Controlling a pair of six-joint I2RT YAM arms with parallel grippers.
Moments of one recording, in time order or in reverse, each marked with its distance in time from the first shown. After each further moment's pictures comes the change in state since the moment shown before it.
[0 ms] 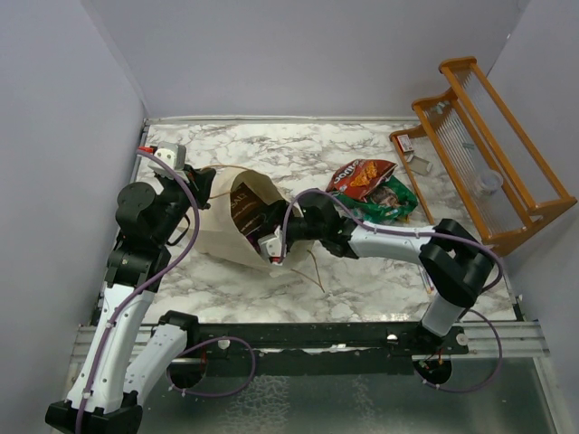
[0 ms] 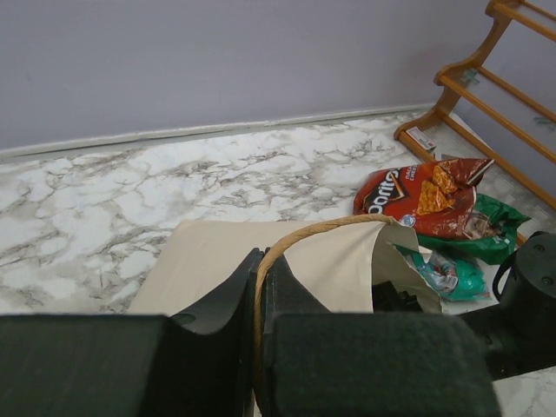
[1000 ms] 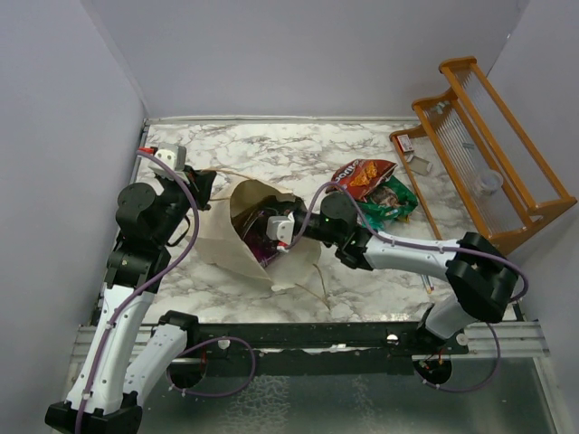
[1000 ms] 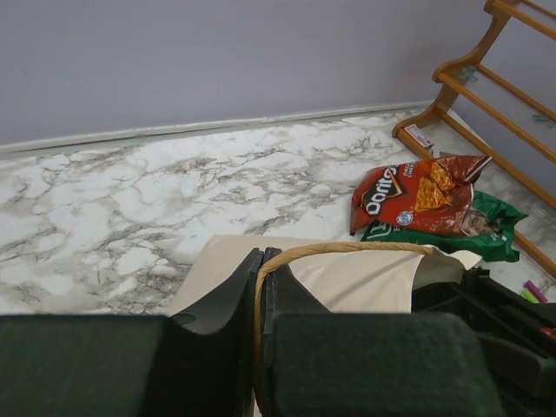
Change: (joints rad) left arm 0.000 -0.005 0.000 -0.011 -0.001 -0.004; right arm 0.047 -0.108 -0.091 0.372 0.148 0.385
